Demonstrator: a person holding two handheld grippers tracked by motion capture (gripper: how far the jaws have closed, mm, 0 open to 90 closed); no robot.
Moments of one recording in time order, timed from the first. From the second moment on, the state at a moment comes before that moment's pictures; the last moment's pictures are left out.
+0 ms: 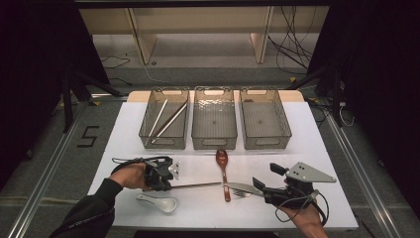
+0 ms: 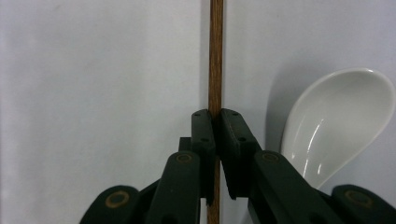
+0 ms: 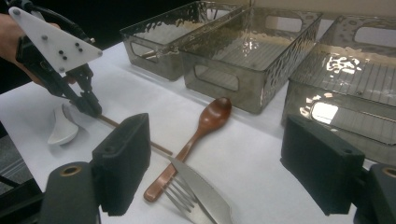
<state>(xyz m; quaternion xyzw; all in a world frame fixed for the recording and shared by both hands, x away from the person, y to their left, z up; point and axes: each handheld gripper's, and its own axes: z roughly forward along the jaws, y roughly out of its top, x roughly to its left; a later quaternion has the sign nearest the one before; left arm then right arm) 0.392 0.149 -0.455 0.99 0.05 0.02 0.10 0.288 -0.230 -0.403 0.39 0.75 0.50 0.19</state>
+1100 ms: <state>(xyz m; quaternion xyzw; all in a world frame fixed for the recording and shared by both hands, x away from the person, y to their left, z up) 0.398 0.161 -0.407 0.96 0.13 0.08 0.23 0.288 -0.230 -0.403 0.39 0.75 0.50 0.19</state>
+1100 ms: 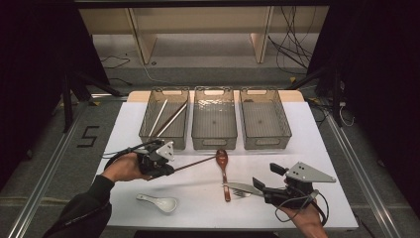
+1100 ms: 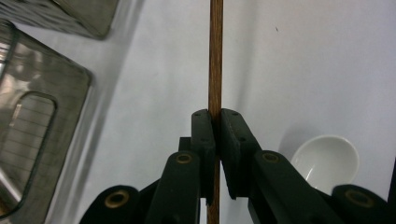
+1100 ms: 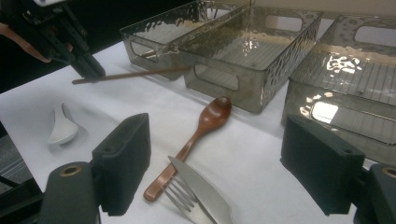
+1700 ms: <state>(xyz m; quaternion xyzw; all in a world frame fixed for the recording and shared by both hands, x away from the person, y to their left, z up) 0.412 0.173 -0.392 0.92 0.25 0.12 0.27 0.288 -0.230 -0.403 0.39 0.75 0.50 0.19</state>
